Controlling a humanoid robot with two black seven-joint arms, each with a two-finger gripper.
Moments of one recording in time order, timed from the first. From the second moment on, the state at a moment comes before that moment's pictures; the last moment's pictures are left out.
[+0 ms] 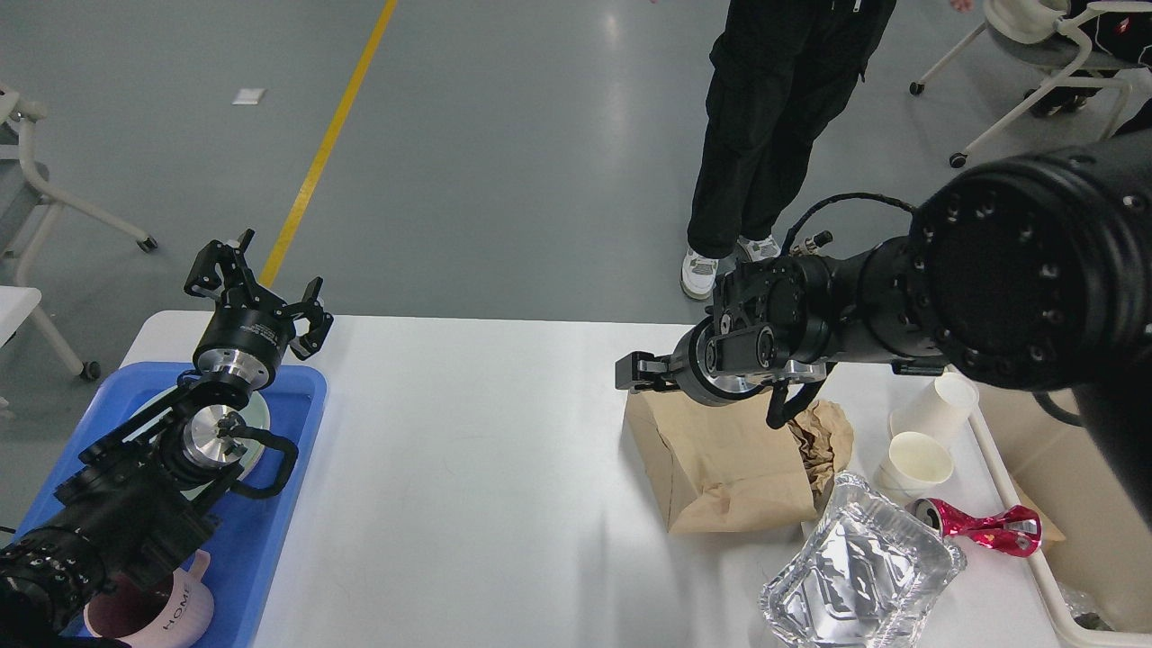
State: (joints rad) left arm -0.68 0.28 -0.70 -0.55 -0.19 -0.25 -0.41; right arm 1.87 0.22 -1.29 1.25 0.29 0.11 -0.01
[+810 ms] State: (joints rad) left arm -0.65 0.26 -0.80 -0.55 -0.19 -0.25 -0.41; right arm 1.87 0.22 -1.19 1.27 0.28 0.12 0.00
